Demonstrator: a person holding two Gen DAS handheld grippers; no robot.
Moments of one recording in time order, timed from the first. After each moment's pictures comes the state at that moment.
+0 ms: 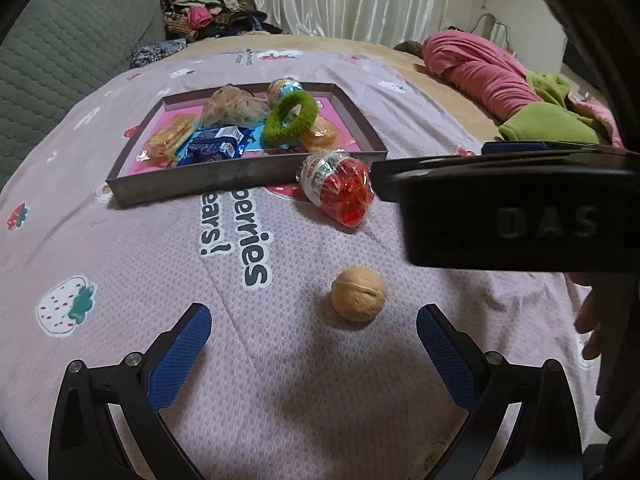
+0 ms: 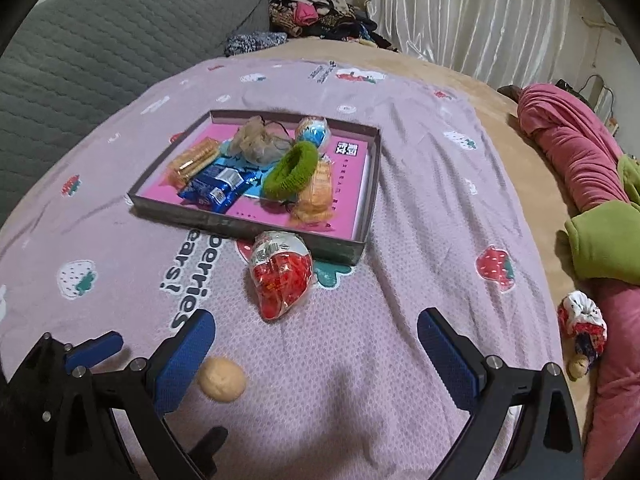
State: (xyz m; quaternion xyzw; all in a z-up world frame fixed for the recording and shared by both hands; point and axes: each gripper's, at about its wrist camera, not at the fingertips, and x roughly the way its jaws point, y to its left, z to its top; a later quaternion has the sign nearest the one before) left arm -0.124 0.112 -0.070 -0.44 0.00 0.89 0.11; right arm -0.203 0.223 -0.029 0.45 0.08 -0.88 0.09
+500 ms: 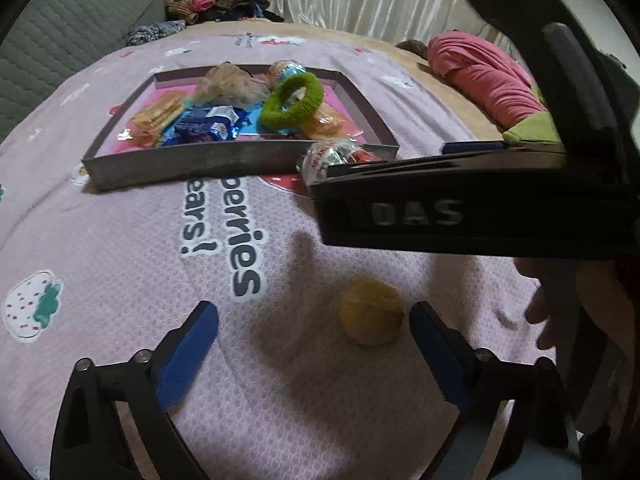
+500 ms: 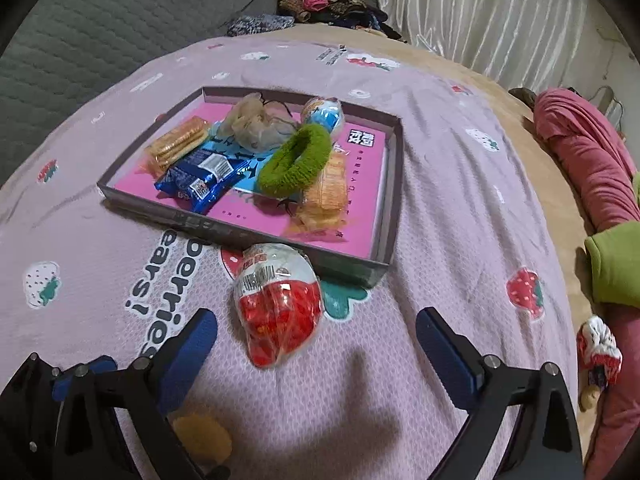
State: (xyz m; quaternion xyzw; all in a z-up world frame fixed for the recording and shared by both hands) left arm -0.149 0.108 -0.091 -0.45 -0.04 0.88 0.13; right arm -0.249 0.202 -0.065 0.46 0.11 -0.87 0.09
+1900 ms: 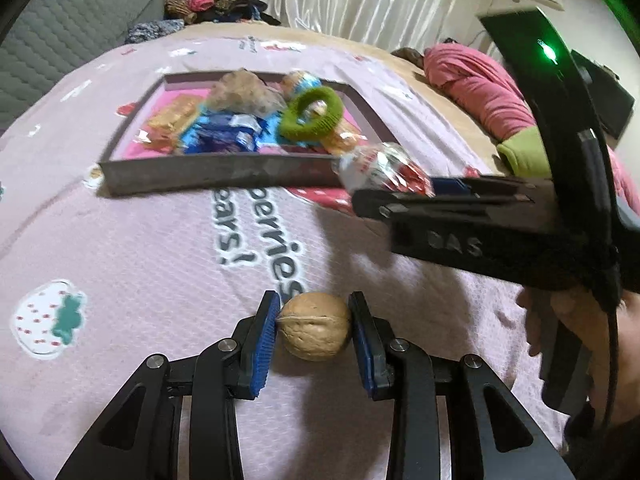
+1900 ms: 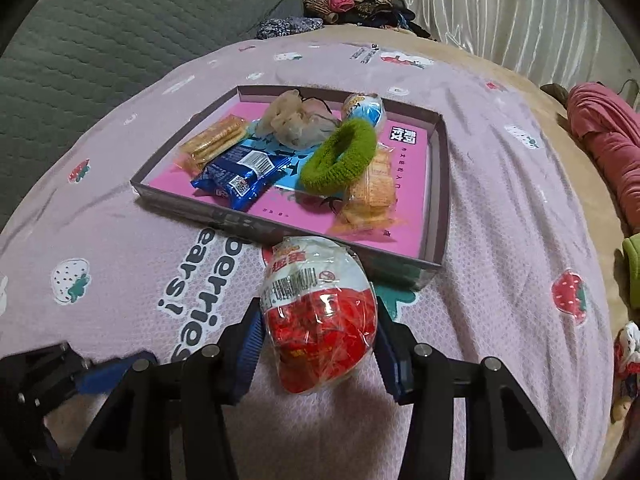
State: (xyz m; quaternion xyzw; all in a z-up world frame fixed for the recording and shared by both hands) left arm -0.155 0.070 -0.080 -0.44 -0.06 0.88 0.14; right arm -0.249 0.197 -0.071 0.46 0.08 -0.87 0.16
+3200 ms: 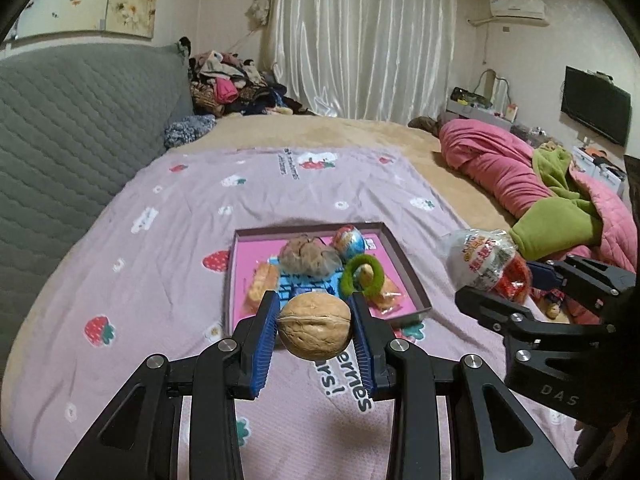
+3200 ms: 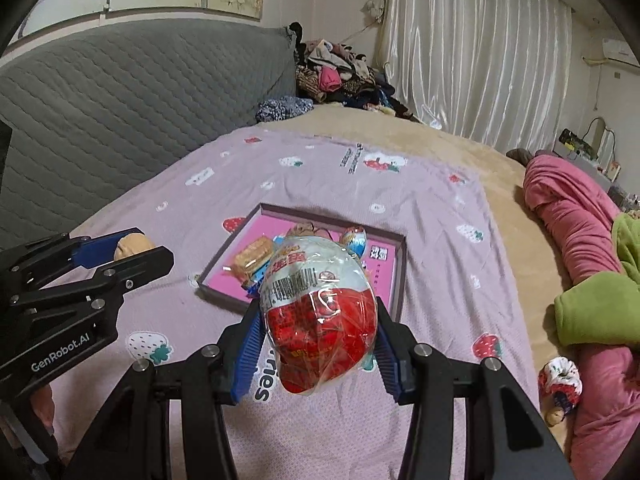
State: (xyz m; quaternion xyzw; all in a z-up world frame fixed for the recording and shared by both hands) left arm -0.154 0.010 0.097 -0.32 0.00 0.94 0.09; right arm -0.177 0.170 0.088 0.34 0.08 -0.93 0.13
